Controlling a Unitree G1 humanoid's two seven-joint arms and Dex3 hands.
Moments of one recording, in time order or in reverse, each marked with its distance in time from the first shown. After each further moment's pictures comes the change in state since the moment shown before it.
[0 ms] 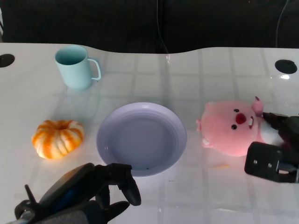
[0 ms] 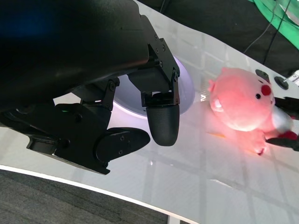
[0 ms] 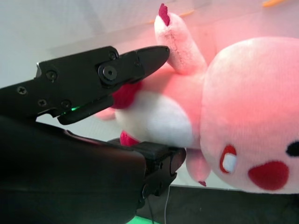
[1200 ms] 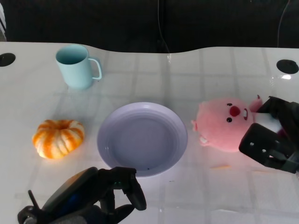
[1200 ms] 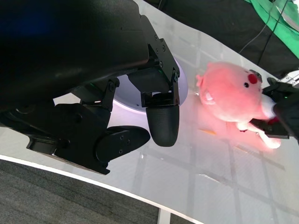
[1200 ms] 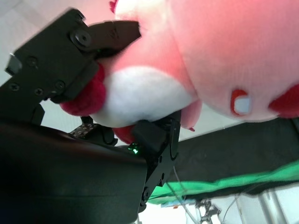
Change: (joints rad) left arm 0.037 -0.021 -0.009 -0.047 -0.009 0.021 0.000; right arm -0.156 0.107 -0.014 0.434 0.207 -0.271 -0.524
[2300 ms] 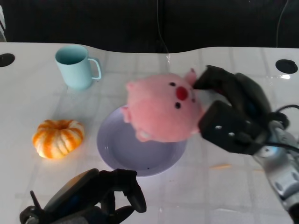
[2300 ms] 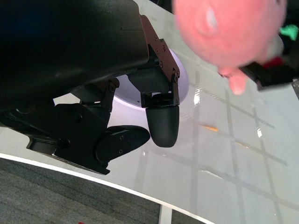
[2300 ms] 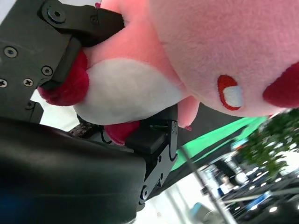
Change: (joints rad) left arm -0.009 0.000 -0.008 0.040 0.003 -0.032 0.000; right arm 0.010 0.173 0.036 -0.516 0.077 0.107 0.292
